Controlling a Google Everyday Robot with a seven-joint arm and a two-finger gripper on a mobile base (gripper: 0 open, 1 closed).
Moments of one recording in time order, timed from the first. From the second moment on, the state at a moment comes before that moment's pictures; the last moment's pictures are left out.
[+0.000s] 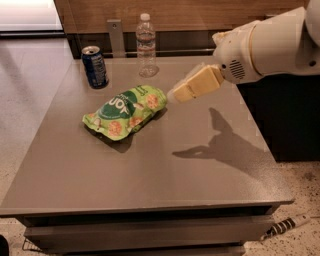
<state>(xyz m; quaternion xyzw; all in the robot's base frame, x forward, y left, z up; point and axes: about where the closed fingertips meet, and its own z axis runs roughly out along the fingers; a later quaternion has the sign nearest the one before) 0.548 -0.076 0.986 -0.45 0.75 0.12 0.47</state>
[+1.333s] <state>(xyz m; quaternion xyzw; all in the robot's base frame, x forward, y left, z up) 0.587 -0.019 0.973 -0.43 0.71 0.16 0.54</state>
